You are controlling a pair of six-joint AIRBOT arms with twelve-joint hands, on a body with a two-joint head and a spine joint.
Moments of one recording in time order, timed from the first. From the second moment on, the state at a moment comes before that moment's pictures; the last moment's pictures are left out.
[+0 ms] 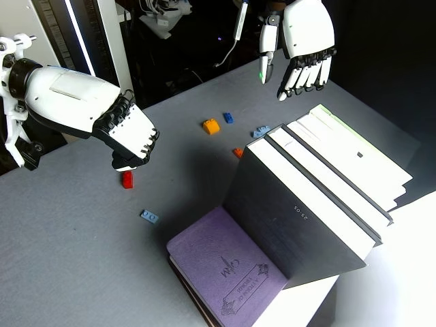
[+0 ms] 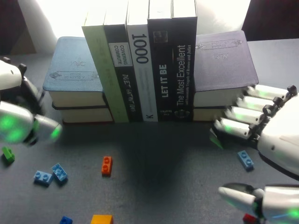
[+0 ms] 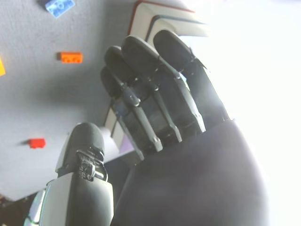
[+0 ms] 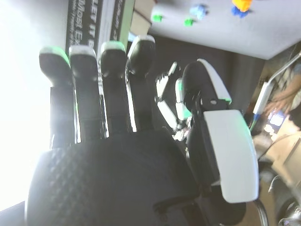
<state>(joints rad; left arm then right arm) -0.11 -0.53 0.67 0.53 0.66 0.54 -0.43 -0.66 0.44 0.47 0.57 -1.68</state>
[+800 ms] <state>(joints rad) -0.11 -0.53 0.67 0.53 0.66 0.54 -0.13 -0.85 0.49 0.66 0.75 -1.91</state>
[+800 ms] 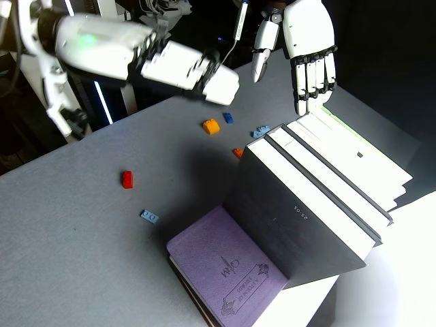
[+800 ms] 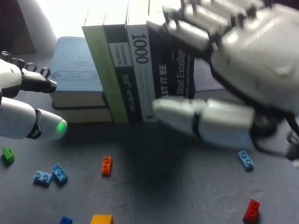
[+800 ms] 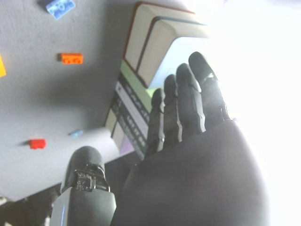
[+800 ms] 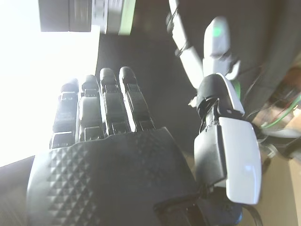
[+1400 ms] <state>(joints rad) -0.11 -0.53 0.68 0.53 0.66 0.55 0.00 -1.12 0.78 0.67 0.79 -1.94</state>
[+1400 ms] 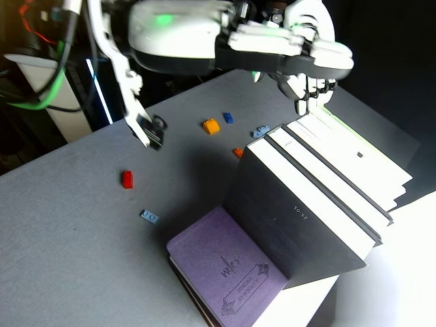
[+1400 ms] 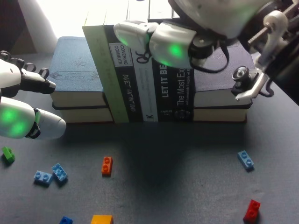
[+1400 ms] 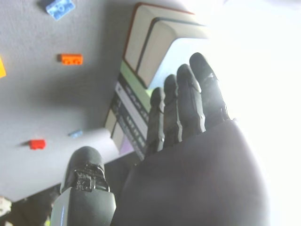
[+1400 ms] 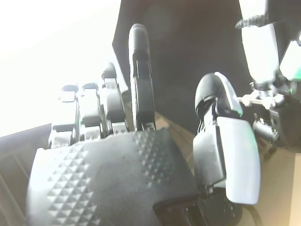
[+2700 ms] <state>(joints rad) -0.11 -0.53 0.68 0.54 0.66 0.55 -0.07 -0.95 0.41 1.13 0.83 -2.21</state>
